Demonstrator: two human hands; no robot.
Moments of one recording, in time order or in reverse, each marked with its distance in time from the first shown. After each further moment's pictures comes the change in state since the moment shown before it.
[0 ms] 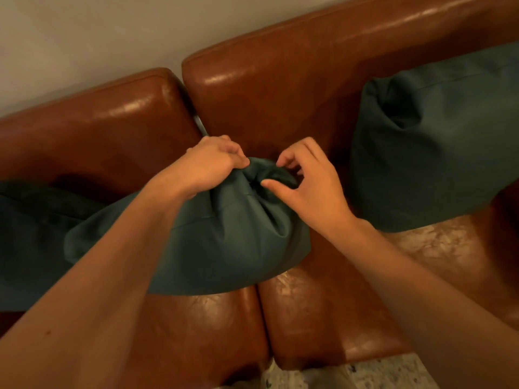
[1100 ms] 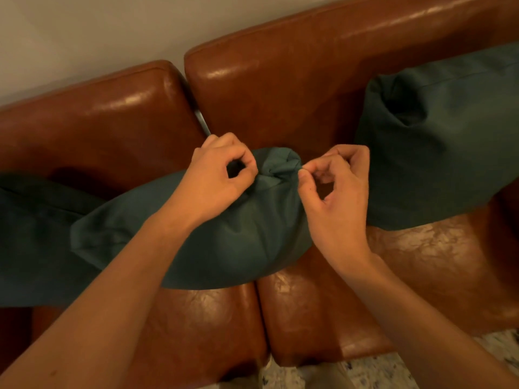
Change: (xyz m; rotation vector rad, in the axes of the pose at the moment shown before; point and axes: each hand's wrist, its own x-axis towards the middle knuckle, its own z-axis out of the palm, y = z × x) left_hand -0.038 -0.012 0.020 0.048 0.260 0.455; right_hand -0.034 -0.035 -0.013 0.062 0.330 0.200
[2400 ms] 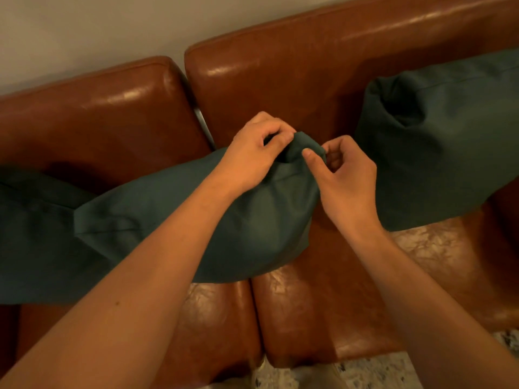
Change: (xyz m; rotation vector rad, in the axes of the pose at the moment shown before) left_hand 0.048 0.015 0.038 -0.275 0.008 -0.021; right_hand 0.031 0.017 0.001 -0.004 -0.068 0.168
